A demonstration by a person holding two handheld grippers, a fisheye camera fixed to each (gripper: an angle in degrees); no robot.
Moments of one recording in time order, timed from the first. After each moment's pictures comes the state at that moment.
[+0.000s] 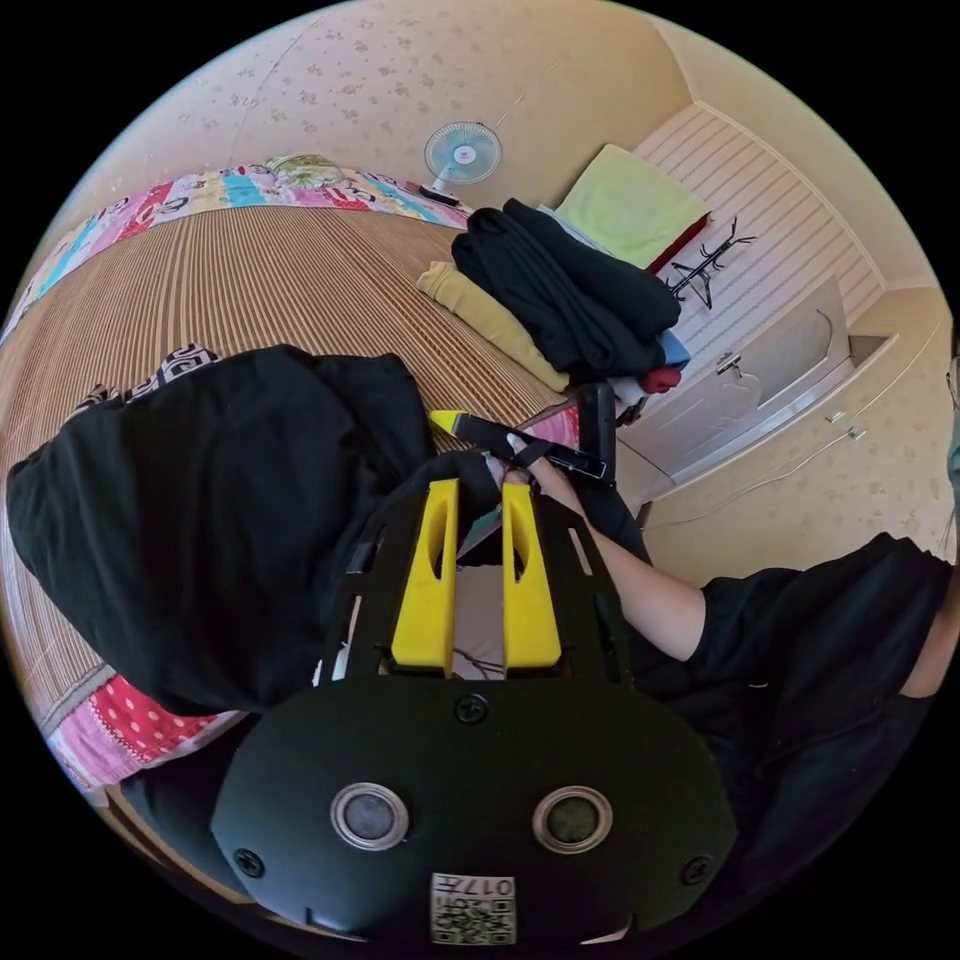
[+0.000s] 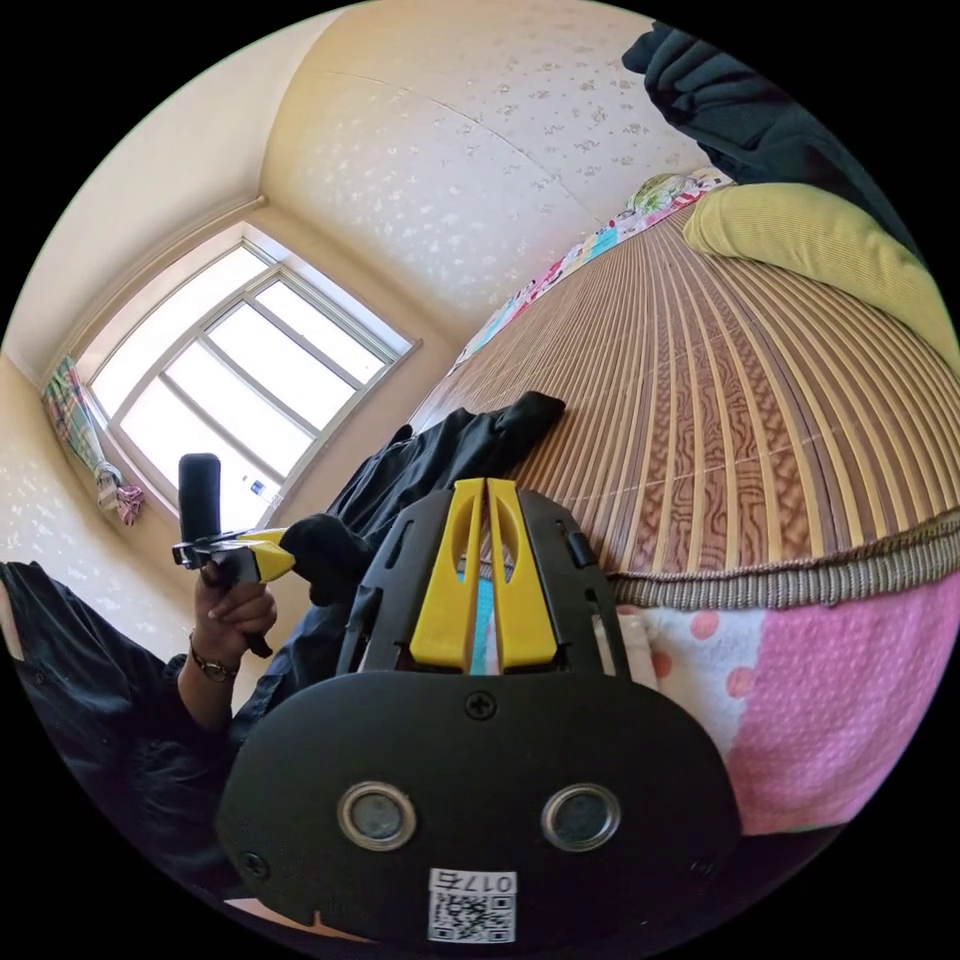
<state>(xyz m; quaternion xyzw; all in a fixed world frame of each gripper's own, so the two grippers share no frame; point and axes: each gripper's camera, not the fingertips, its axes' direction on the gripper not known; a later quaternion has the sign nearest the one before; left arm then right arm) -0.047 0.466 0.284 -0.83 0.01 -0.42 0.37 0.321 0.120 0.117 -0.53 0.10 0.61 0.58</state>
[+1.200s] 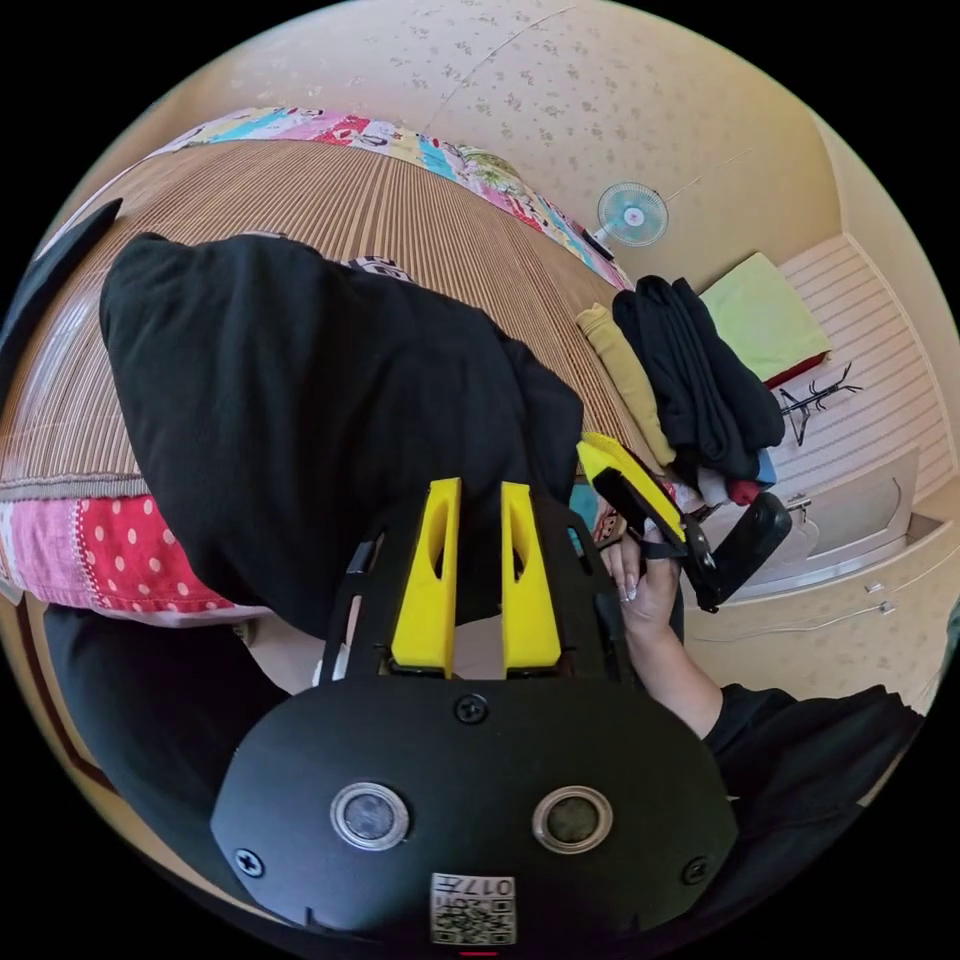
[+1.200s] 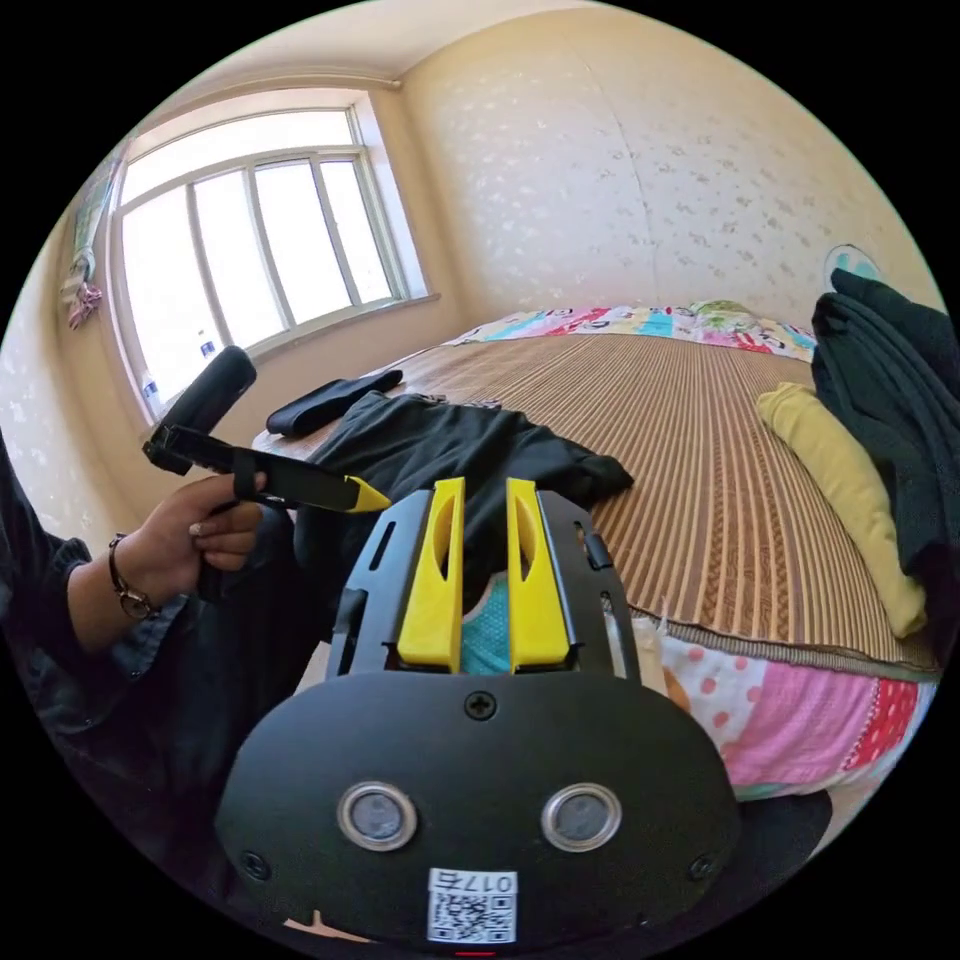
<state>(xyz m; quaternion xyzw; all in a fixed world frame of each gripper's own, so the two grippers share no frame) -0.103 0.444 0.194 -0.81 -0.21 -0.45 0.32 0.202 0.052 0.119 -0.64 0.09 0.38 0.66</state>
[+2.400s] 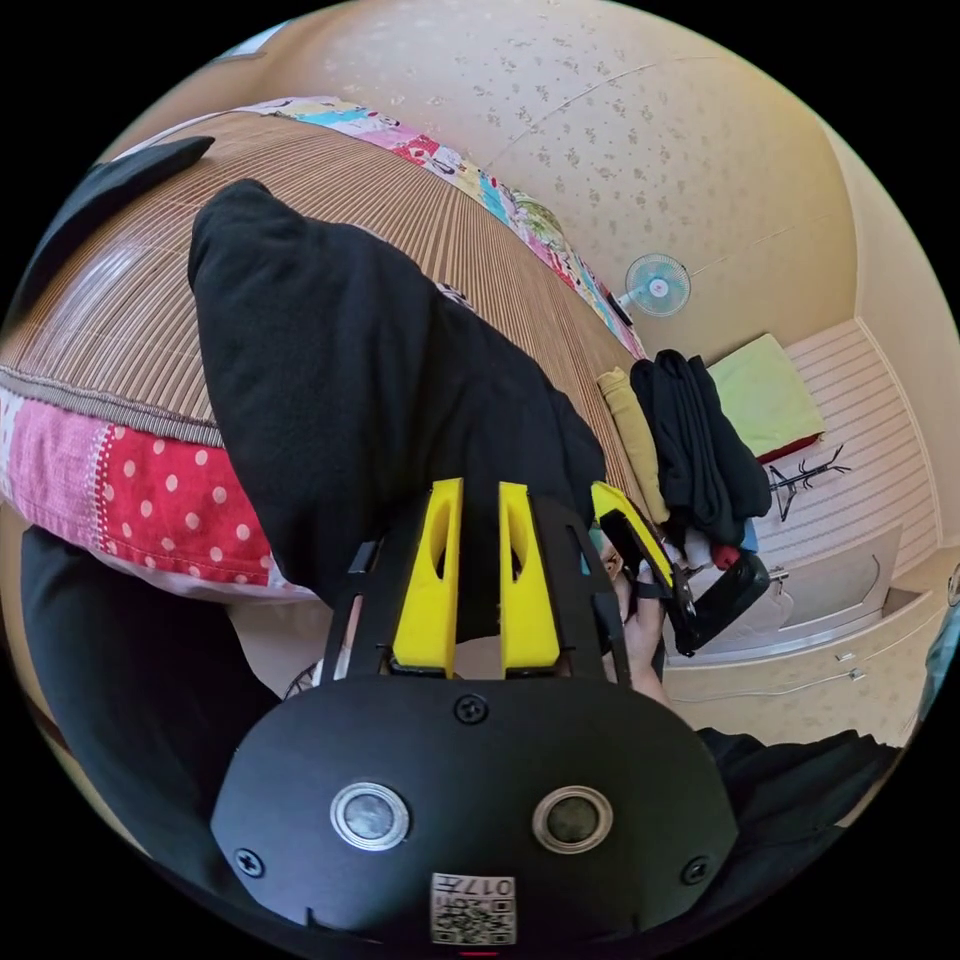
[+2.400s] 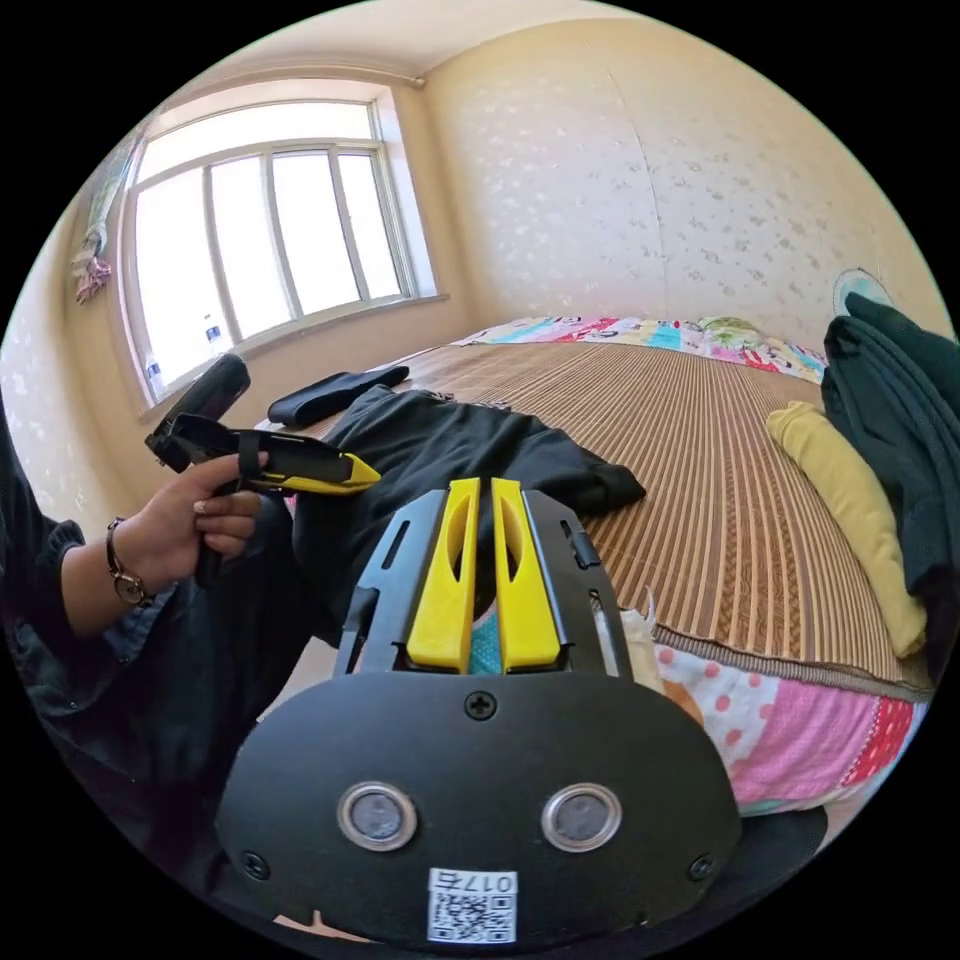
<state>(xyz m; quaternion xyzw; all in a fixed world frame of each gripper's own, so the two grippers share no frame) -0.137 0.395 0.147 -0.76 -0.29 -0.47 0.35 0.155 0.105 0.129 -0.65 0.05 0.39 0.65</state>
